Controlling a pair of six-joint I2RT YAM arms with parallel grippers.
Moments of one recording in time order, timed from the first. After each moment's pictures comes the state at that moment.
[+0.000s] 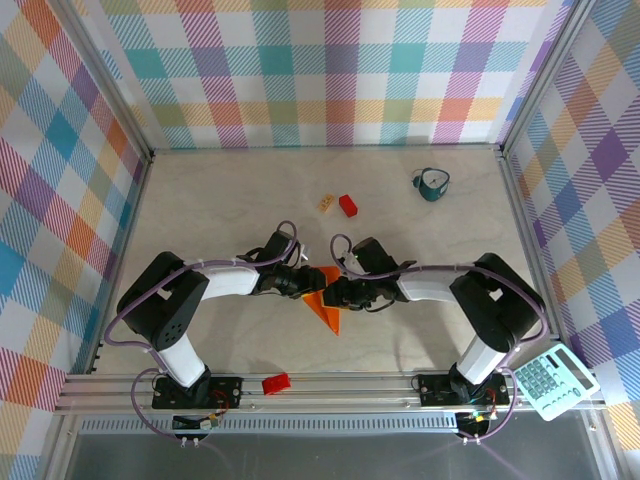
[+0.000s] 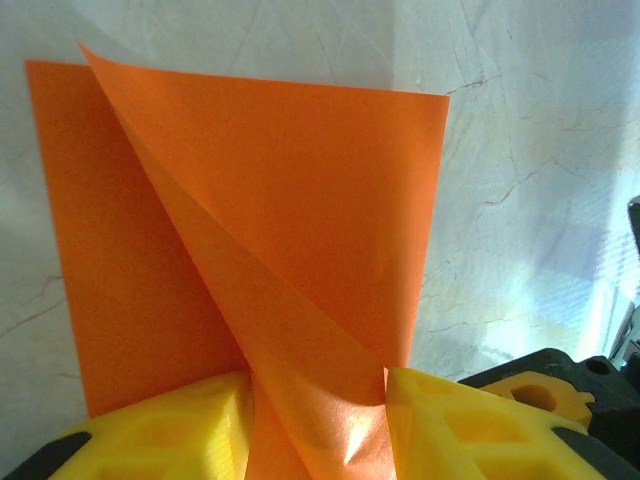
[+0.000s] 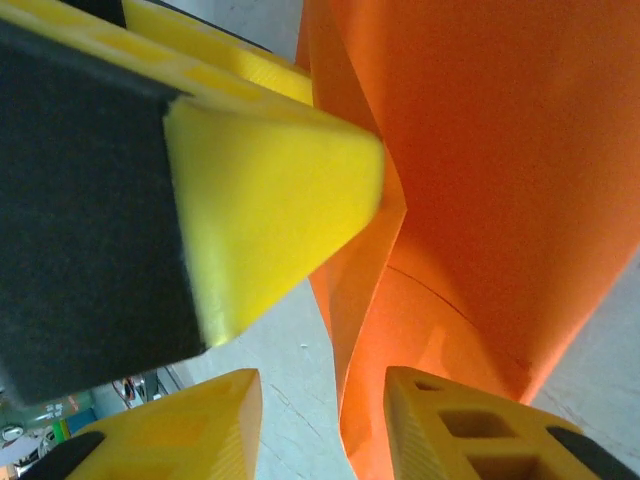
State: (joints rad) left arm -0.61 1.69 0.77 -0.03 0.47 -0.79; right arm 0.72 1.67 0.72 0.00 -0.65 0.69
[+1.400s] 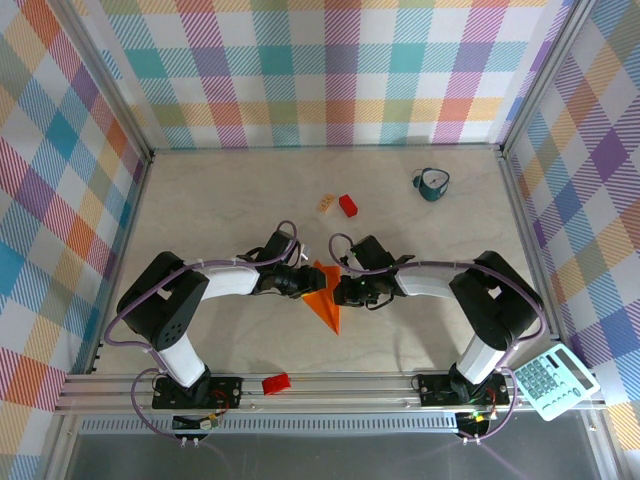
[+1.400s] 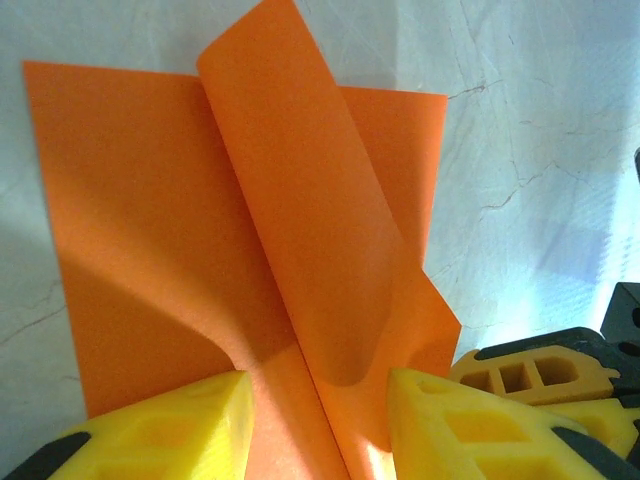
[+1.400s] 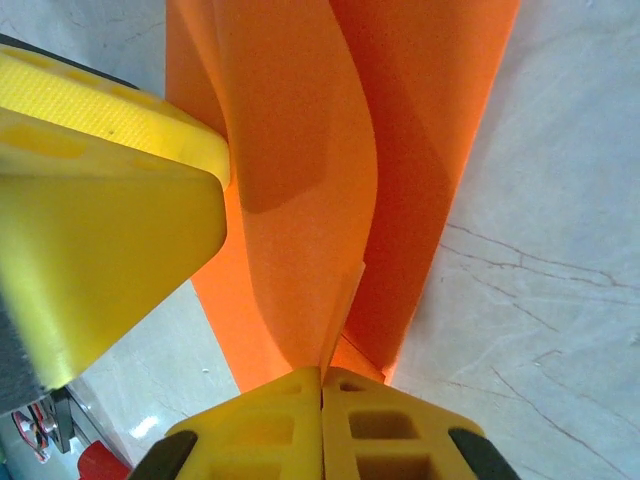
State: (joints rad) left arm -0.61 1.69 0.77 -0.03 0.46 -0.79; right arm 0.71 1.67 0.78 -0.18 -0.49 0.61
